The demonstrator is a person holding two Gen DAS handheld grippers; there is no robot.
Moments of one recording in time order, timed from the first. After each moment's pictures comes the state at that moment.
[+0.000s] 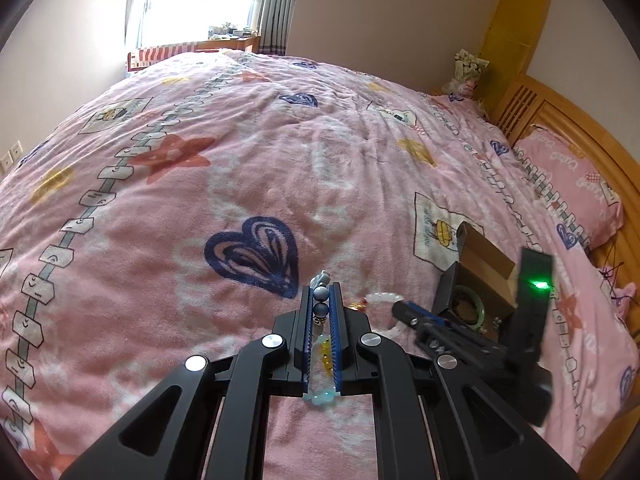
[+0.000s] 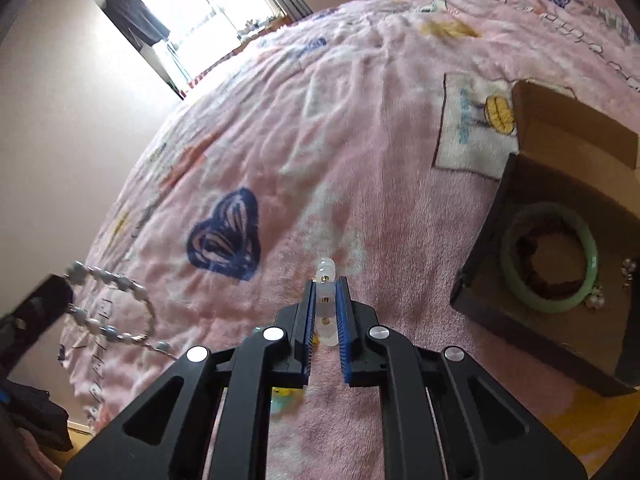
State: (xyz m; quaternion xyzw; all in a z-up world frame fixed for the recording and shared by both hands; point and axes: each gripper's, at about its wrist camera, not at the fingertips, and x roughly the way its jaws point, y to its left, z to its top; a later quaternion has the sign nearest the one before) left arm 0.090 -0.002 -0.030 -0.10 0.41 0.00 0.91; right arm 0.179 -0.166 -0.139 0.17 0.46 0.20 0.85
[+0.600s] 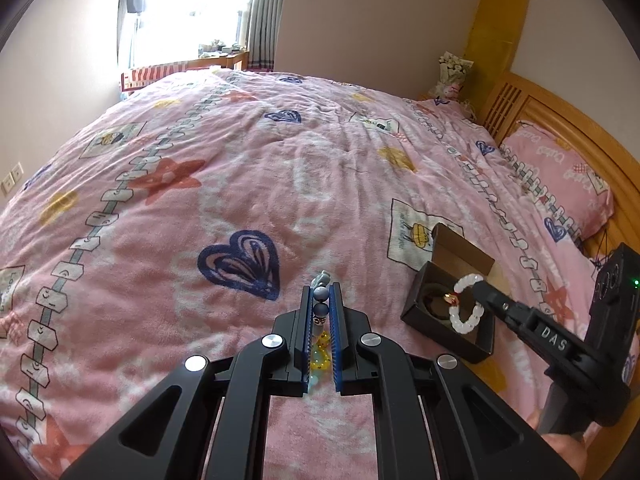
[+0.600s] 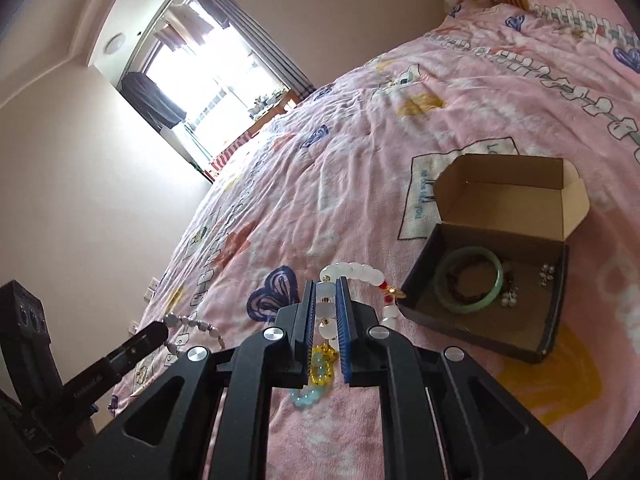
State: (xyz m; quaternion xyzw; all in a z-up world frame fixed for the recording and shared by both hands) left arm 0.066 -0.034 -0.001 -0.07 0.39 0.00 0.92; right arm 0.118 -0.248 -0.064 0.26 0.37 0.19 0.87
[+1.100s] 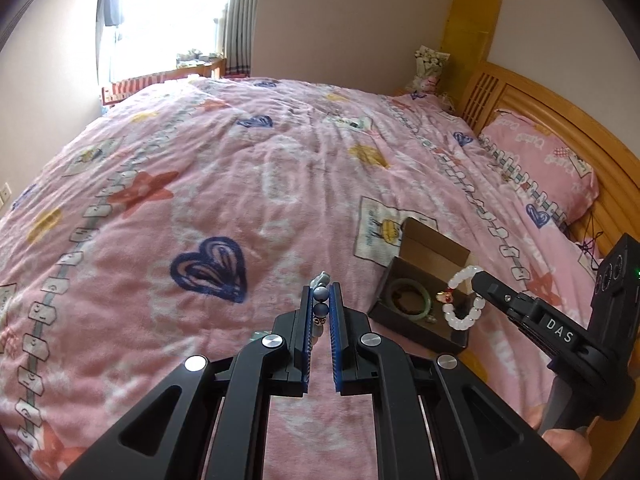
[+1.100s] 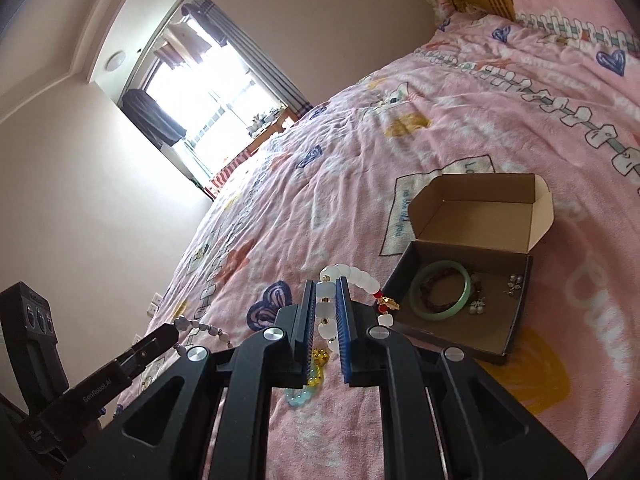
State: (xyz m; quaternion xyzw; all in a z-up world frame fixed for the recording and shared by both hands) left arm 0.067 -0.073 0.005 -0.06 0.39 -0.04 0.92; right arm 0.103 -0.291 -0.052 0.29 0.34 0.18 0.88
